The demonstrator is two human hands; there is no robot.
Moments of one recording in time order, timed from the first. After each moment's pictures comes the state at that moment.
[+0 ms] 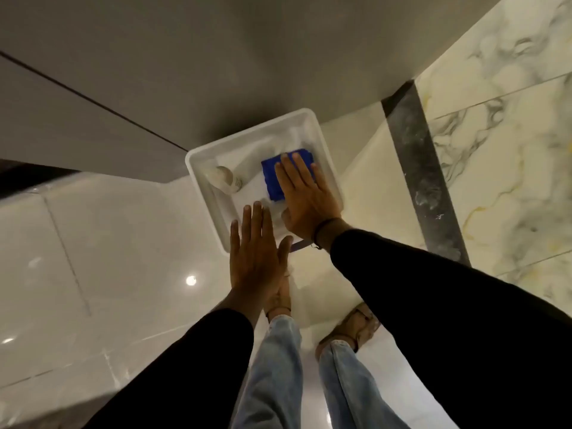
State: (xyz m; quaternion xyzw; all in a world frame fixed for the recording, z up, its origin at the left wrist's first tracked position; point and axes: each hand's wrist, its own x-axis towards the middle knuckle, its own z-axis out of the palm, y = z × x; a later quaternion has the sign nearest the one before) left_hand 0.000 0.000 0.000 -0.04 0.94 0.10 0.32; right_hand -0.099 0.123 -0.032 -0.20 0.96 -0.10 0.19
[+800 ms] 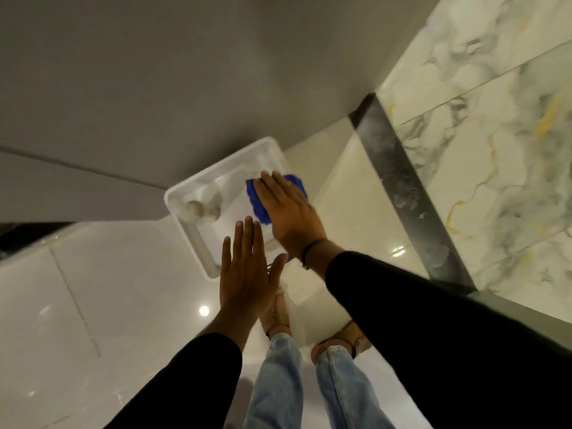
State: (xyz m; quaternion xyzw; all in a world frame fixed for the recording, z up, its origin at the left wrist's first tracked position) left_hand -0.006 0.028 0.035 0.02 0.95 0.09 0.30; right_hand -0.097 0.160 0.018 -0.14 0.95 -0.25 0.15
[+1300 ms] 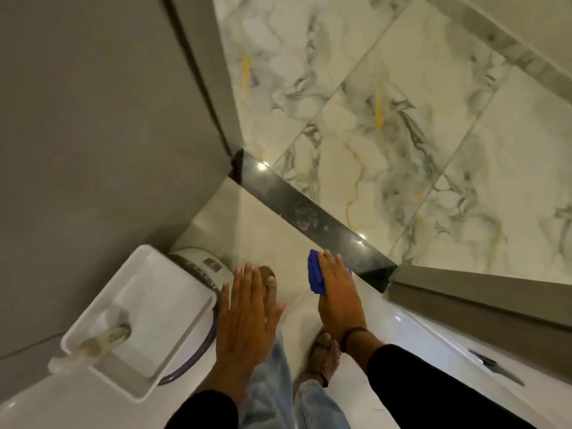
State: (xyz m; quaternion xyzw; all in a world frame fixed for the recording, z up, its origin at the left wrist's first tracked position) left_hand -0.037 0.218 0.084 0.30 0.92 0.06 0.26; right_hand 0.047 0.407 0.057 0.33 0.87 -0.35 0.11
